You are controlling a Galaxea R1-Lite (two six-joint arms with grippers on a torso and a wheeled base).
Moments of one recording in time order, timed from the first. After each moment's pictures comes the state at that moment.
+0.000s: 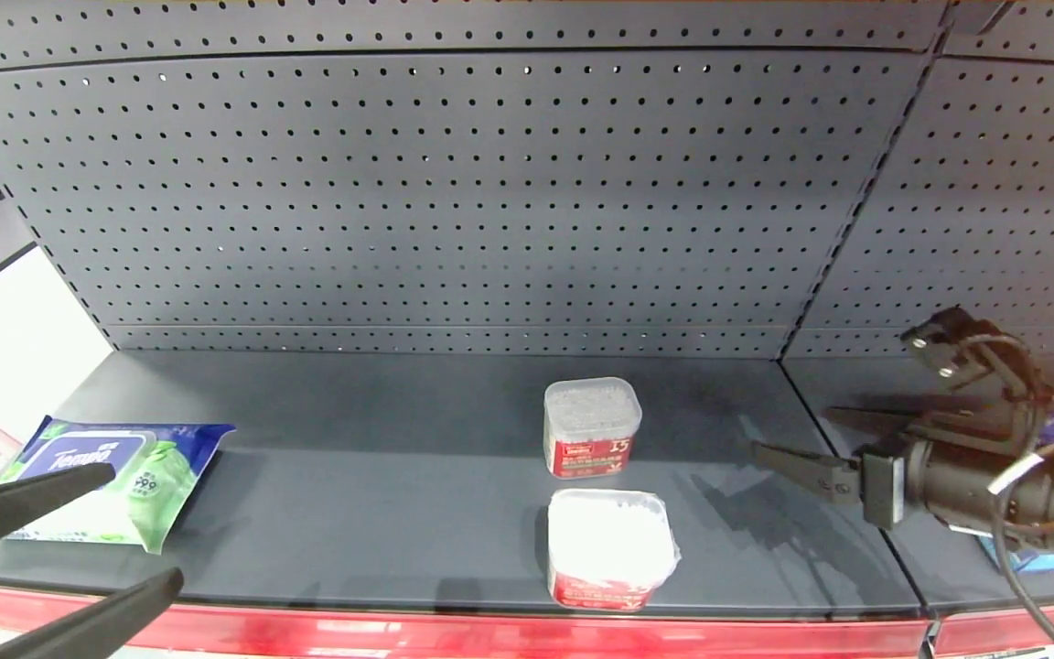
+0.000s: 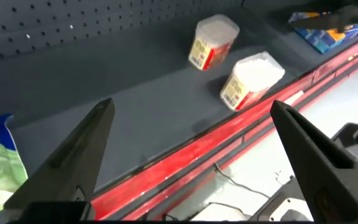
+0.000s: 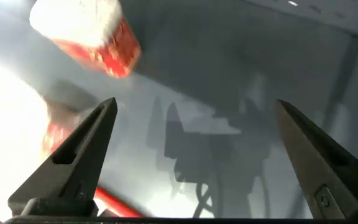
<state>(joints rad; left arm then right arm) -0.43 0.77 -0.52 -0.04 -0.23 -0.08 0.35 1.40 -0.50 -0.48 0.16 -0.01</state>
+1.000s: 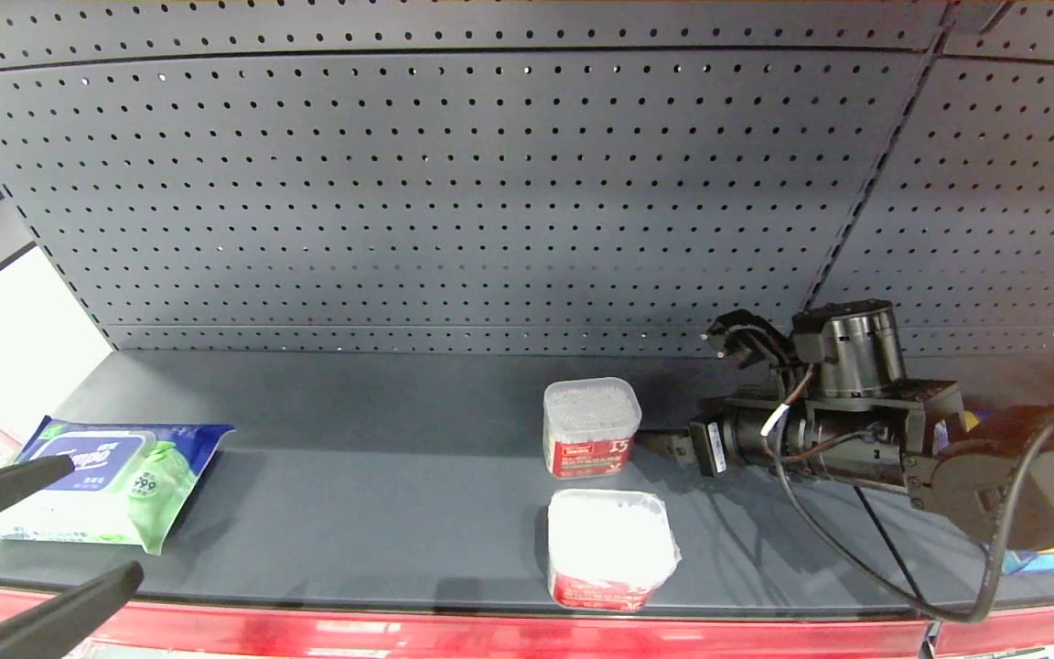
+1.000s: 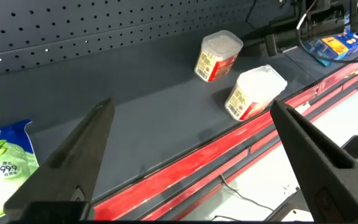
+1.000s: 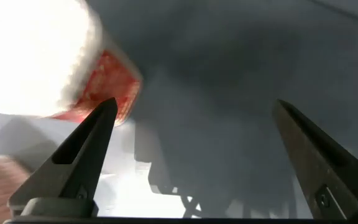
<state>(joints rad) -0.43 0.72 -0.52 -0.04 -0.20 -0.08 0.46 1.82 -0.77 -0.49 0.10 -0.01</state>
